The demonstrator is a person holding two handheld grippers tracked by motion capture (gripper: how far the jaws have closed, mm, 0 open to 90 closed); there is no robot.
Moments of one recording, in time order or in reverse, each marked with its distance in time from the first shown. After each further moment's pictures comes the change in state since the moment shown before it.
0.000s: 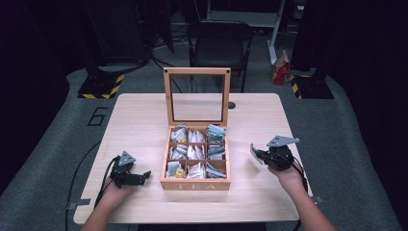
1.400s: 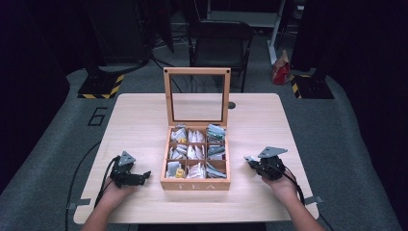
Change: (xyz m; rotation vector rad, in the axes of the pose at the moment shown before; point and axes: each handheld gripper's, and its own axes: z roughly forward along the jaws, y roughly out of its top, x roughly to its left) left arm 0.000 0.000 0.000 -0.001 0.001 0.001; right arm 0.020 -0.028 0.028 0.075 0.017 -0.030
